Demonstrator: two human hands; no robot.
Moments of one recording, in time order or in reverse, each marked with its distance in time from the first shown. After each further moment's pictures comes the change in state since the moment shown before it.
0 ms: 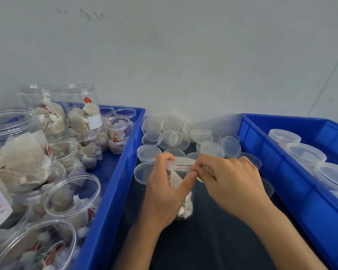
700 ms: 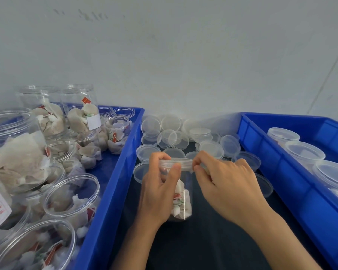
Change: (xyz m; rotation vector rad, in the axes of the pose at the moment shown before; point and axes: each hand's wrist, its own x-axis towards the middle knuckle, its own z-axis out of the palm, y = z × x) left_hand 0.001 0.006 -0.005 -0.201 0.033 -0.007; right_hand -0.009 -0.008 0.002 -0.009 0.018 -0.021
